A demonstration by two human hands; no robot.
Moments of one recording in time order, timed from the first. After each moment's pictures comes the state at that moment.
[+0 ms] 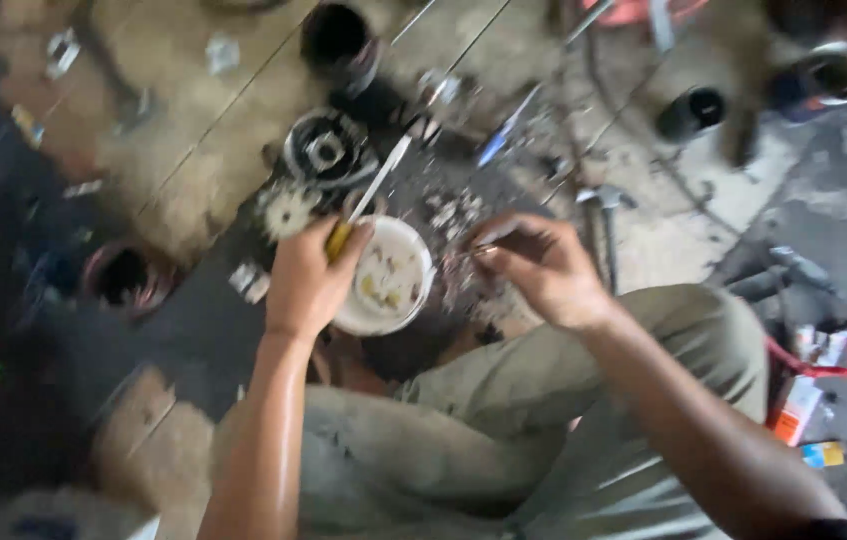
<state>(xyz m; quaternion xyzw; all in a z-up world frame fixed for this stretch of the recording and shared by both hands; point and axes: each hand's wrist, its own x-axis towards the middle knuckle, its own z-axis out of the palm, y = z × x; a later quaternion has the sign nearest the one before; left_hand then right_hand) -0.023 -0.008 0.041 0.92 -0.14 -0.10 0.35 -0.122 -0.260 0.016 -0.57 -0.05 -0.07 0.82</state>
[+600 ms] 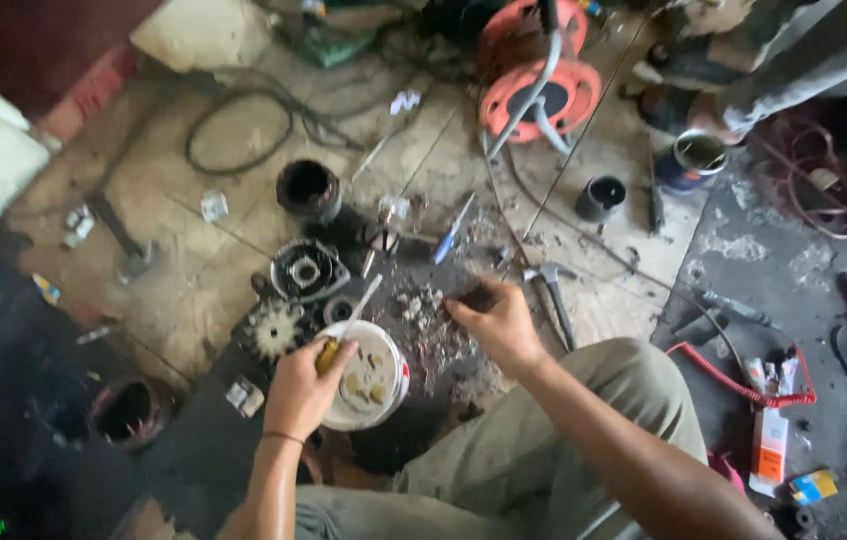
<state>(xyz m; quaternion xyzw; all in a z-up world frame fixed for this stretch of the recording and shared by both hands) -0.031 -0.015 0.032 0.93 -0.13 -0.15 0.31 -0.108 -0.280 -0.003 -0.65 0.21 -0.15 0.71</state>
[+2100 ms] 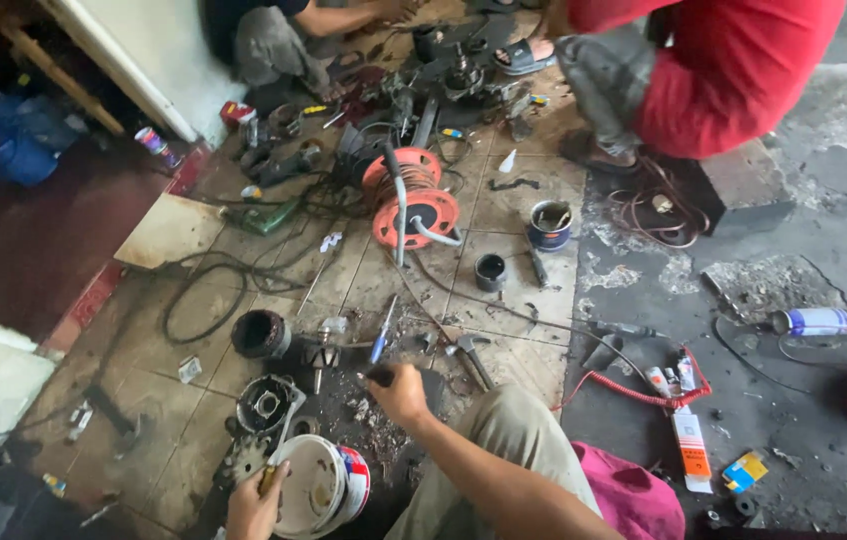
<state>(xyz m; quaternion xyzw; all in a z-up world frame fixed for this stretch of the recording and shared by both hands) -0.016 -0.005 -0.030 0.96 -0.01 -0.16 0.25 -0.100 -0.300 -0.029 -0.70 0.26 -0.13 0.65</state>
